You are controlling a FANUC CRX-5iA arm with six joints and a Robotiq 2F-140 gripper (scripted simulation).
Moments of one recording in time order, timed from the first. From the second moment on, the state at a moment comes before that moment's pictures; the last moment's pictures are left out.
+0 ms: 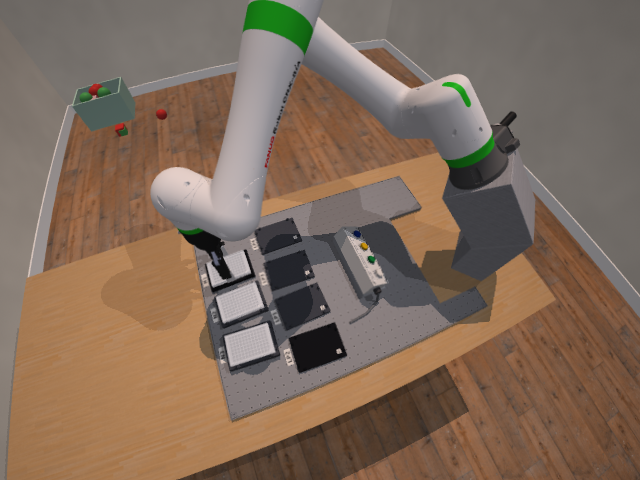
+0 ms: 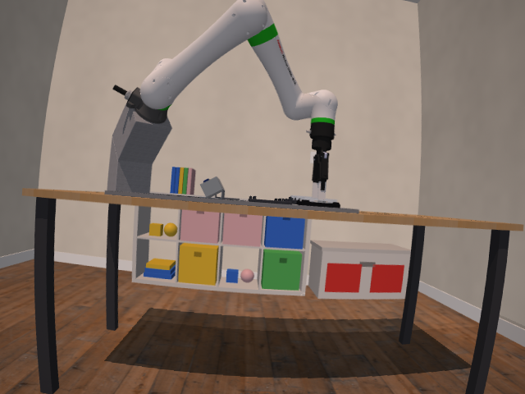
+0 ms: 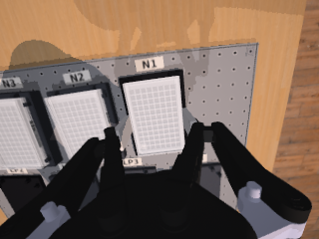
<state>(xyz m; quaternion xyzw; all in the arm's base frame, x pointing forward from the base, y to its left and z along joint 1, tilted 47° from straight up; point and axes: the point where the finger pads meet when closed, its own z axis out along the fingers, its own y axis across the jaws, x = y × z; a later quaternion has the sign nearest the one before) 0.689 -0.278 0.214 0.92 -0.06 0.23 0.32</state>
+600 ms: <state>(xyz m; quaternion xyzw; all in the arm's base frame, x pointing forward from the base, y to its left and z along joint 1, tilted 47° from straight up) 0.689 -0.278 0.214 0.92 -0.06 0.23 0.32</state>
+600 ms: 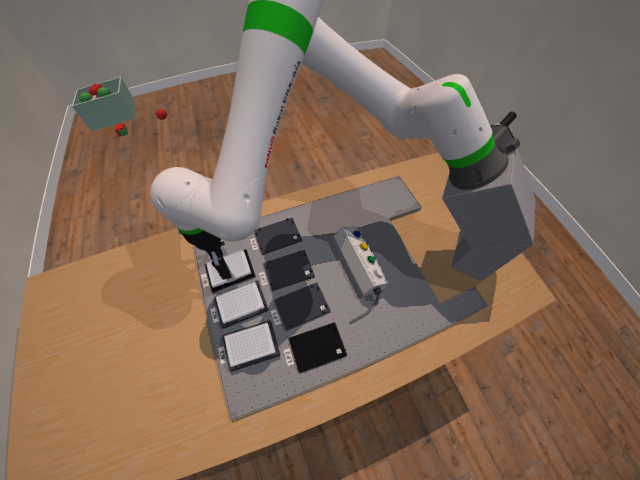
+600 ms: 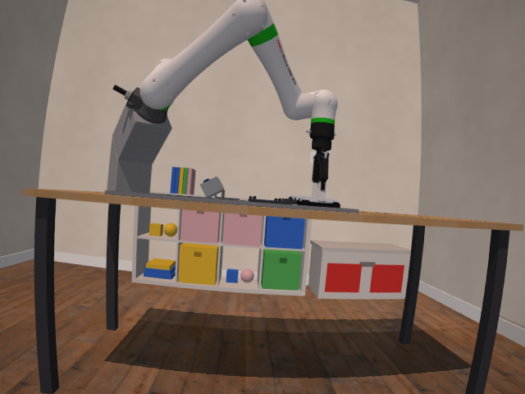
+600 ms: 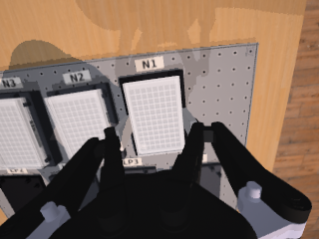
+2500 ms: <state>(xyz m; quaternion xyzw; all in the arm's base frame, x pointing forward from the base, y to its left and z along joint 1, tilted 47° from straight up) 0.689 -0.278 0.214 0.92 -0.06 0.23 0.32</state>
